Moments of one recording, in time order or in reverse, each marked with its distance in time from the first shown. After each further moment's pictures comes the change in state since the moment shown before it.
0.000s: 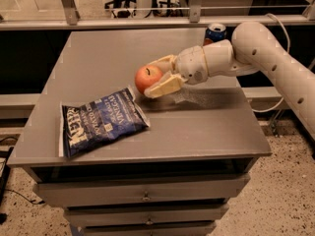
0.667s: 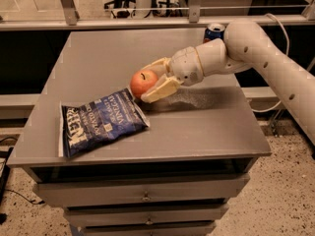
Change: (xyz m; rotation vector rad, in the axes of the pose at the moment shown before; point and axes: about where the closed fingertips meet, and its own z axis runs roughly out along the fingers) arm 0.001 0.012 0.014 -0.077 0.037 -0.033
